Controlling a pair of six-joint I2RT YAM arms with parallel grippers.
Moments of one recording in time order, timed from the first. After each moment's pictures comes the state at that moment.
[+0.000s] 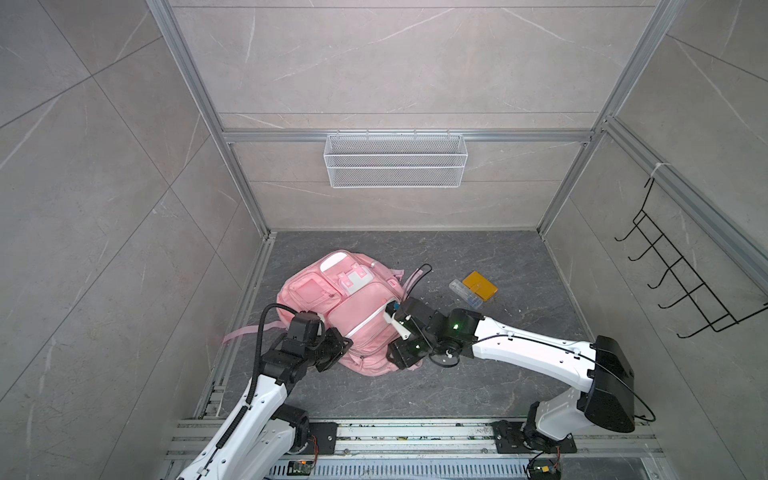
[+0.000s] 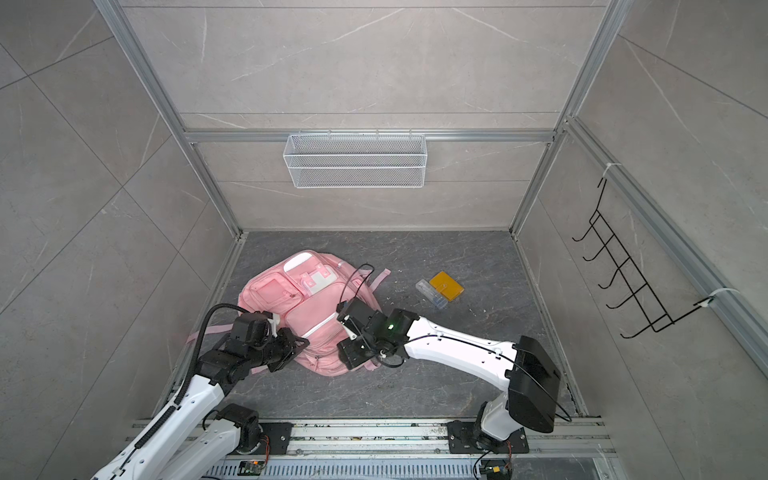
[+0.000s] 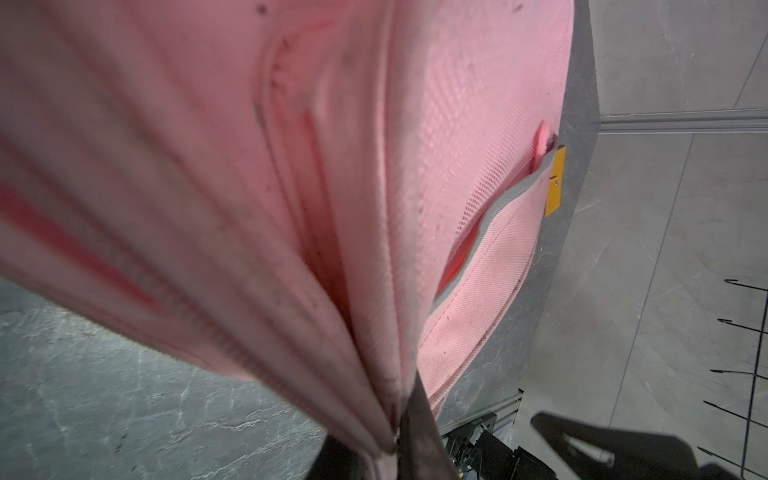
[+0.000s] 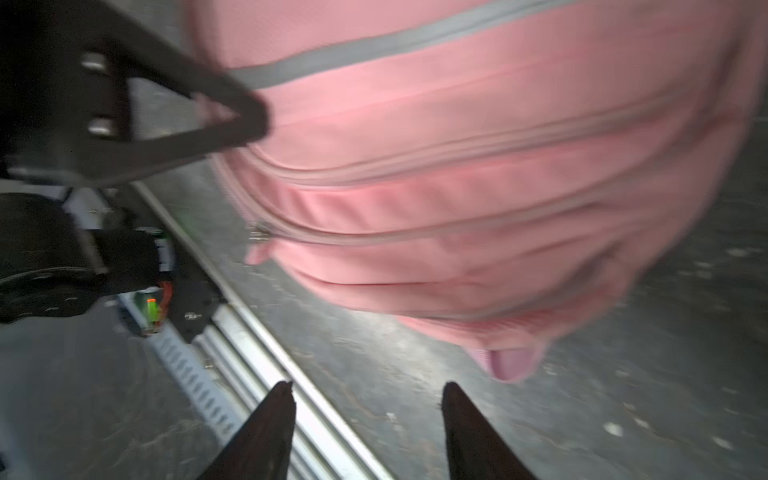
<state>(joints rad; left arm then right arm) -0.33 0.76 0.52 -0.59 0.38 -0.98 1.11 1.57 1.28 -0.69 -0.14 0.46</state>
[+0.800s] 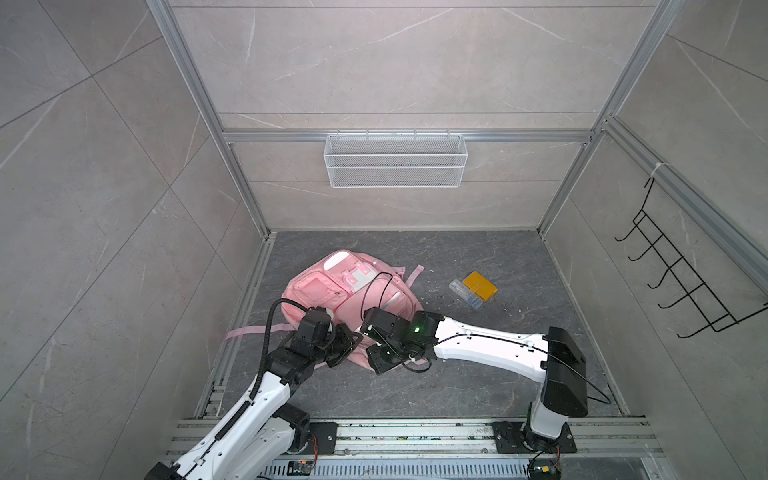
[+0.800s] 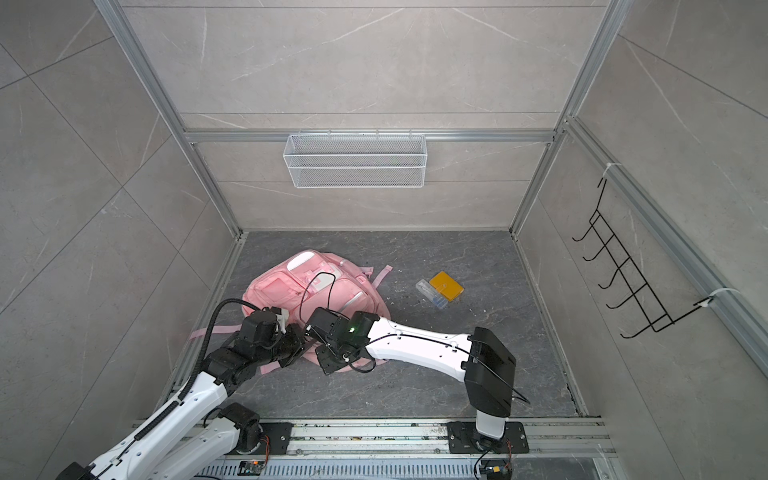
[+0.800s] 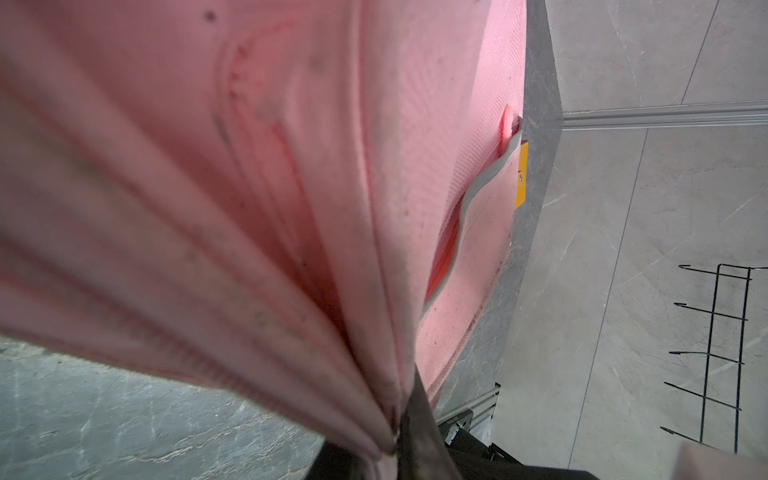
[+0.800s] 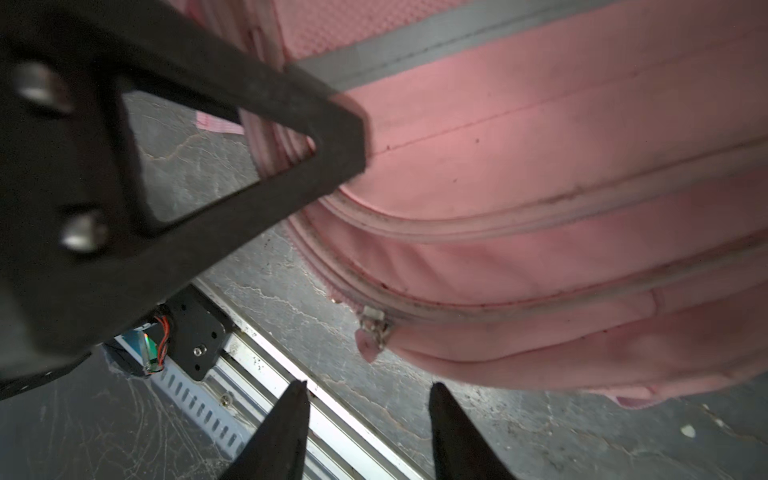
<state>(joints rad) -0.47 0.80 0.53 -0.46 0.31 -1.11 1.18 1.81 1.53 -0.87 0.00 0.62</state>
